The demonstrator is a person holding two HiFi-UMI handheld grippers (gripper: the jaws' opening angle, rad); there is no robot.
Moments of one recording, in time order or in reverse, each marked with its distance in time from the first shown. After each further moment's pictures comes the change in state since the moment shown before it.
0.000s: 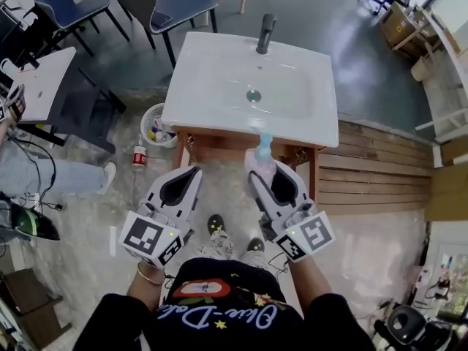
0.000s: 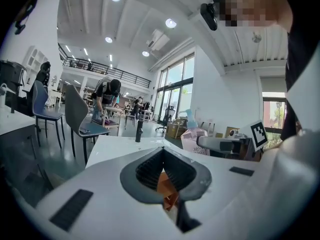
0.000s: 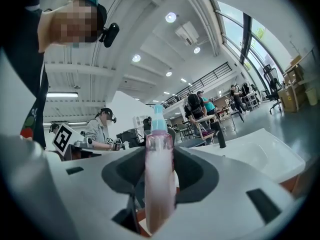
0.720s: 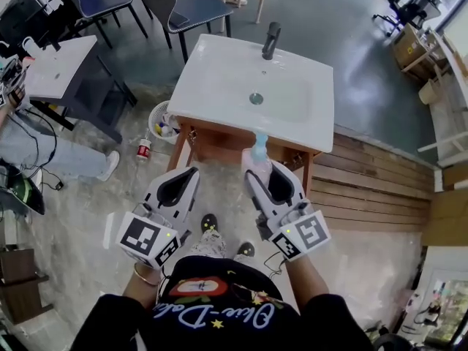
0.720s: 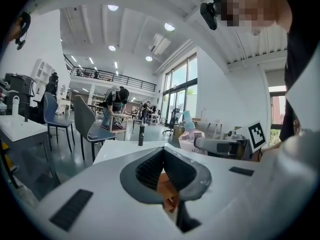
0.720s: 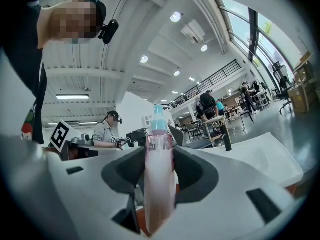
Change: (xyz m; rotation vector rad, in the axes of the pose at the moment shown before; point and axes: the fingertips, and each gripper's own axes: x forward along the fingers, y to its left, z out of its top) left arm -0.026 -0.051 0.013 0.026 -0.034 0.114; right arm -0.035 0.008 0.017 -0.025 0.006 0.112
